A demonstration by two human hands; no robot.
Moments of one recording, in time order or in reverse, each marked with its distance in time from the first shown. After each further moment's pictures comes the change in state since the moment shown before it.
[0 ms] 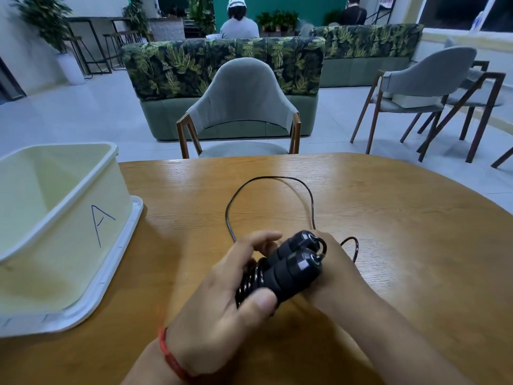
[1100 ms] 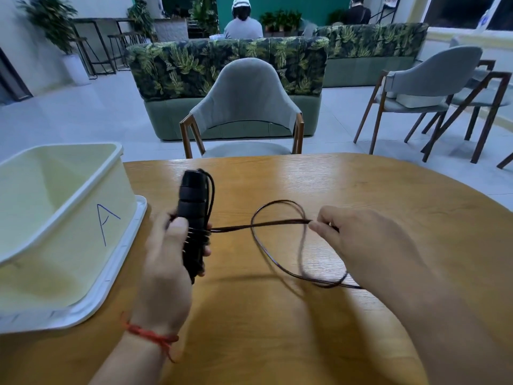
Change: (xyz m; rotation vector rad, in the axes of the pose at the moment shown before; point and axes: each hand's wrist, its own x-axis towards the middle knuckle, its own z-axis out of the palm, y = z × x) left_hand 0.007 -0.021 -0.034 -0.289 0.719 -0.265; right_hand 0.004 0.004 -0.062 -0.812 0.176 -0.098
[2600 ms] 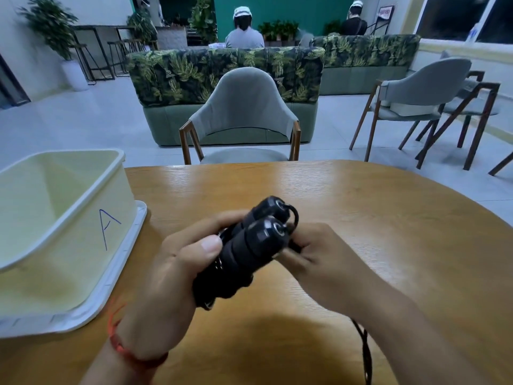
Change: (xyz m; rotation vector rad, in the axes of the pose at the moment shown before) left_hand -0.017 0.048 0.003 0.009 -0.498 0.121; right_hand -0.010 -0.039 0.013 0.787 -0.189 -0.413
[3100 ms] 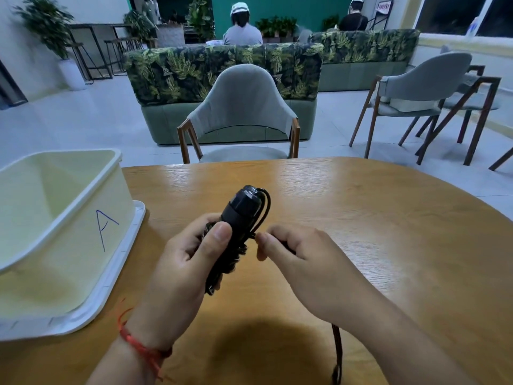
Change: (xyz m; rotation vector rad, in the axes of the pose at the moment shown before) left_hand 0.004 -0.014 0.003 0.127 0.129 -0.112; right_hand -0.005 -0.012 0.014 -0.092 0.130 0.264
